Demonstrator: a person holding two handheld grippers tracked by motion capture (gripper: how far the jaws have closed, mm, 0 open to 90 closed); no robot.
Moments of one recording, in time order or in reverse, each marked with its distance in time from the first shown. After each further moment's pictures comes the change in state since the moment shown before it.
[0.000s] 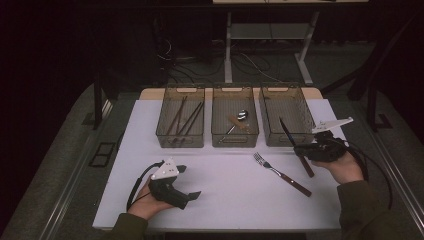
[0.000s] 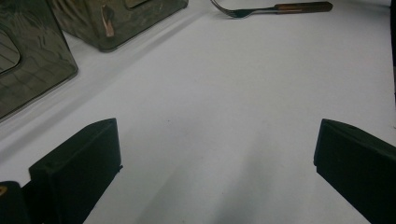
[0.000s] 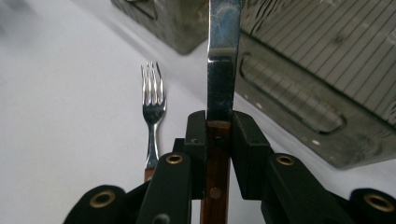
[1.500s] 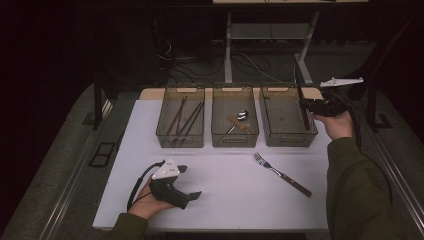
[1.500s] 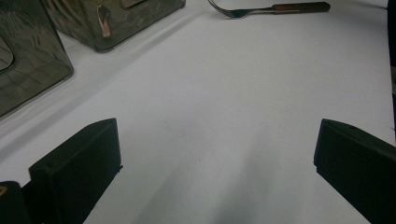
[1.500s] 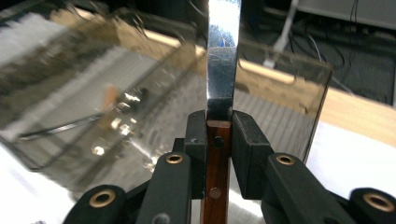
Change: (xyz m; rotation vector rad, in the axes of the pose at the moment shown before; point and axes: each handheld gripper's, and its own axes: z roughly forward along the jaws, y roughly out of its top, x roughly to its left) left arm -0.001 0.001 0.003 -0.006 -0.010 -0.009; right arm -0.078 0.077 0.007 -0.233 -0.176 0.131
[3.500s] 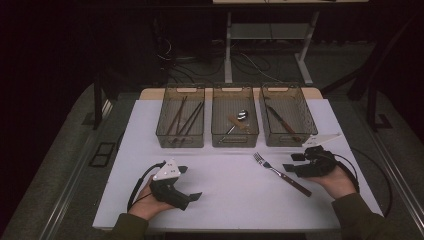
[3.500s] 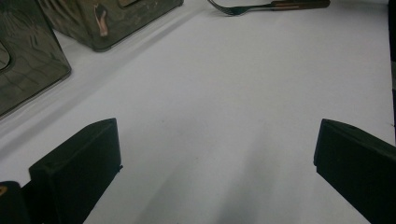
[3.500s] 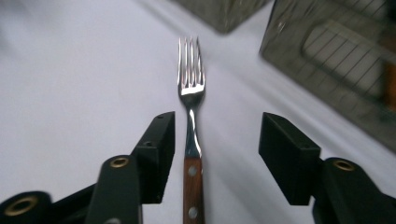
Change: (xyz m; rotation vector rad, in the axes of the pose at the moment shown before) left arm -0.003 0.000 0.000 0.009 0.005 0.012; right arm 0.094 -0.111 -0.029 0.244 0.212 -0.166
